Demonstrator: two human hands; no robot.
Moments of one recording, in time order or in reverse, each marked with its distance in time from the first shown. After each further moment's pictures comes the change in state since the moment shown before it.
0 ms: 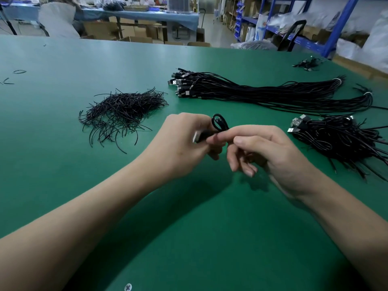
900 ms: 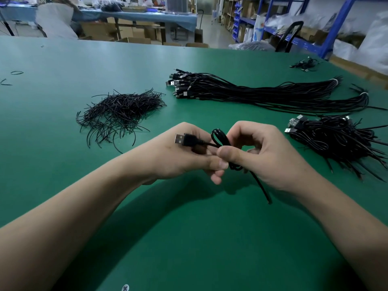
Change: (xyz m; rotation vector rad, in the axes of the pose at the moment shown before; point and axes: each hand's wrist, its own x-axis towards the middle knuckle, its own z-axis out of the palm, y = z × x) left_hand -0.002 0.001 -0.008 -0.463 -0.427 -0.120; right_hand 0.000 0.000 0.000 -0.346 0.127 -0.029
